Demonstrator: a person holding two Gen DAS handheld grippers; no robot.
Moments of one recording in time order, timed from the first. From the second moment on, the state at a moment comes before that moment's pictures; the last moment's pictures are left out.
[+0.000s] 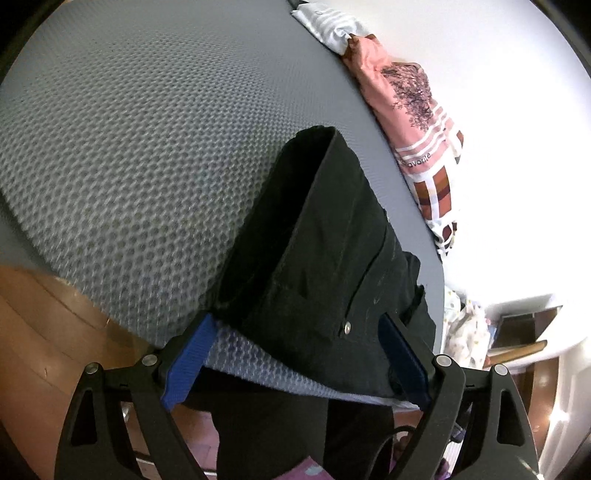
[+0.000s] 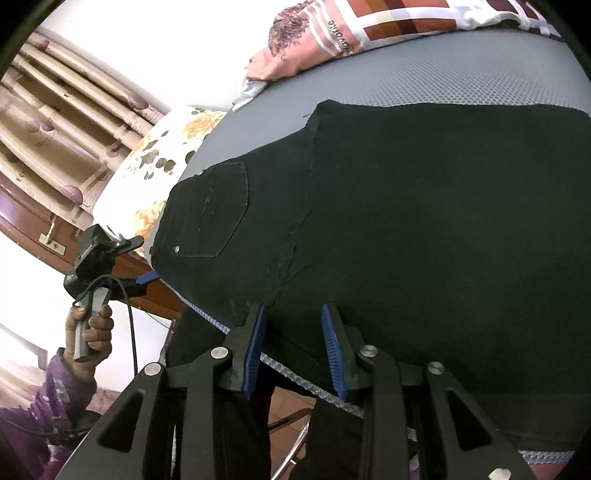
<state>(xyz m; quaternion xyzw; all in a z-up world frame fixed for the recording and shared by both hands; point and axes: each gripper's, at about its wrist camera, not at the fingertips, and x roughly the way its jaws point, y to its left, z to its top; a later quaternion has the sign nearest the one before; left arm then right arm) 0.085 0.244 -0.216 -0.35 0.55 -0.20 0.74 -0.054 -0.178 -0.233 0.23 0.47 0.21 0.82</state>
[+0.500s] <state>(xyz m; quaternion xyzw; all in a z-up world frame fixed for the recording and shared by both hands) 0.091 0.255 -0.222 -0.44 0.45 -0.39 0.68 -0.053 -0.180 -0.235 0.25 0.47 0.21 0.82</state>
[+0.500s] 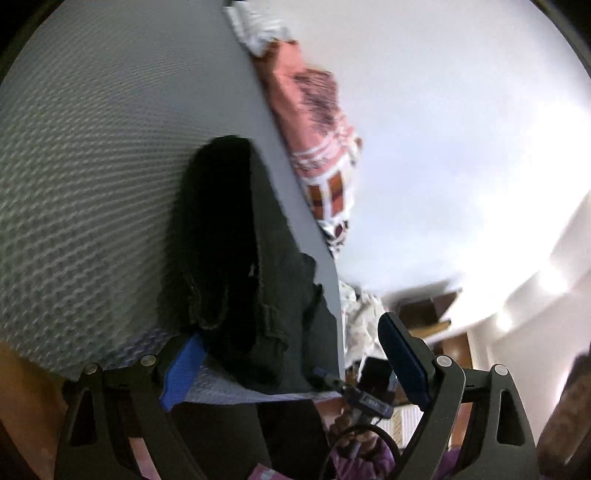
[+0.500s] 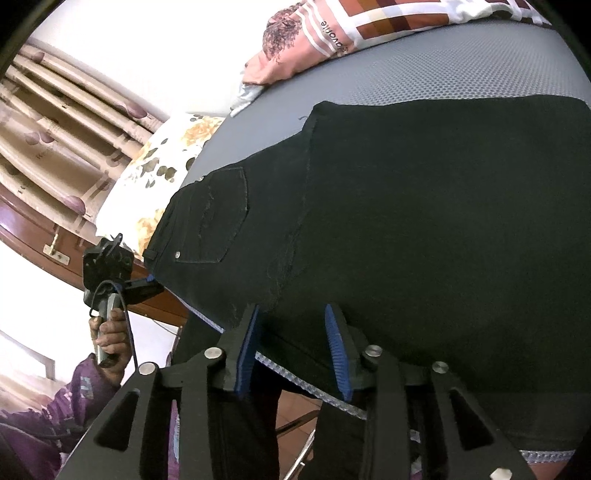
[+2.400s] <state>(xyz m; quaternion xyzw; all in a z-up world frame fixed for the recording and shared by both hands) 0.087 0.246 -0.232 -0.37 0.52 -0.20 0.74 -0.052 -0.176 -0.237 0.26 0.46 0.22 0.82</state>
